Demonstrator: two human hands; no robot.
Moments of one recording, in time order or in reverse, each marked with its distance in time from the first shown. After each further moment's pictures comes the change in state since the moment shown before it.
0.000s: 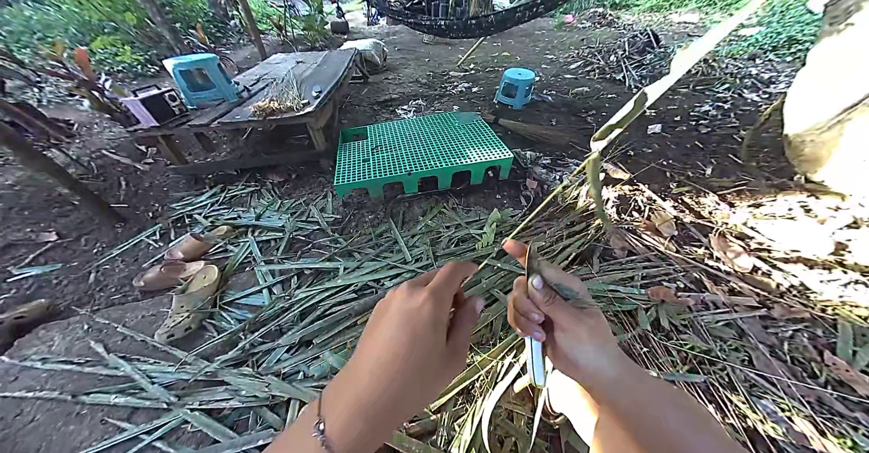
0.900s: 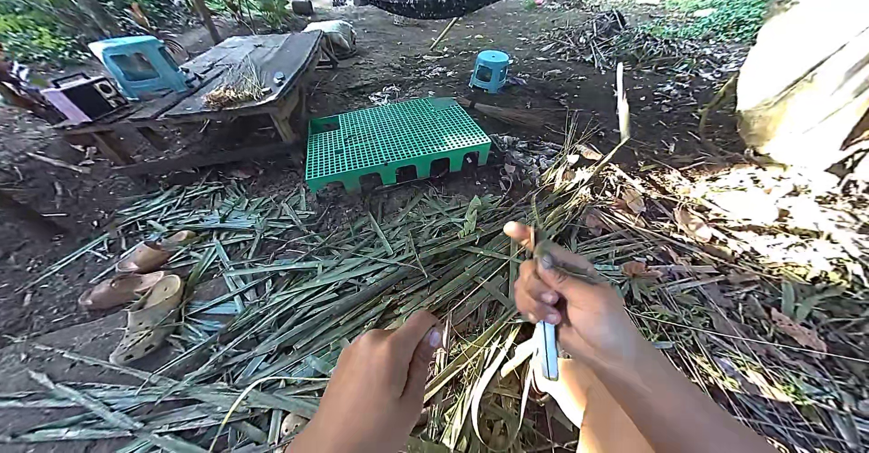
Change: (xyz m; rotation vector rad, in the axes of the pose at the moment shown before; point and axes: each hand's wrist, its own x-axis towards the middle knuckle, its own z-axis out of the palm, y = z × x) left_hand -0.038 -0.032 0.029 -0.082 -0.006 -0.007; right_hand -0.002 -0.015 -0.022 0.057 0.144 0.061
